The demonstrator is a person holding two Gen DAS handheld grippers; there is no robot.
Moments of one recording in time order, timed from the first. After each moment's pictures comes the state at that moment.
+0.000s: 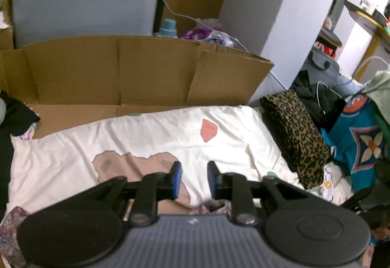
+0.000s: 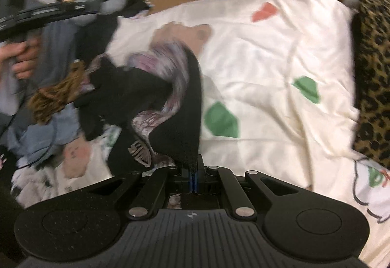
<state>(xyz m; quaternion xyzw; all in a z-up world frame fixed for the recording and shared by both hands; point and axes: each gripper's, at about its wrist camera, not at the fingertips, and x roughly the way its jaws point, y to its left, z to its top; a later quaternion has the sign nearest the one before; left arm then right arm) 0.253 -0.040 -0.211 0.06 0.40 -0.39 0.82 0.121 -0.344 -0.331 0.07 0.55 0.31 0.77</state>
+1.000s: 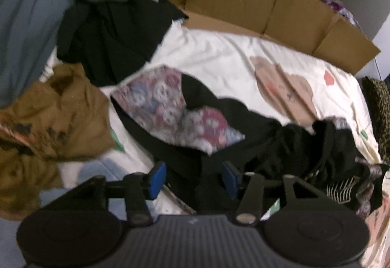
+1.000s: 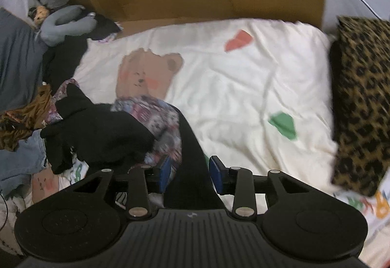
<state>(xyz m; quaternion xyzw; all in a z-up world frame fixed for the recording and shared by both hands) 0.206 0.173 -0.290 0.04 0.52 -0.16 0.84 0.148 -0.304 -0.325 0.04 0.50 0.26 0.83</state>
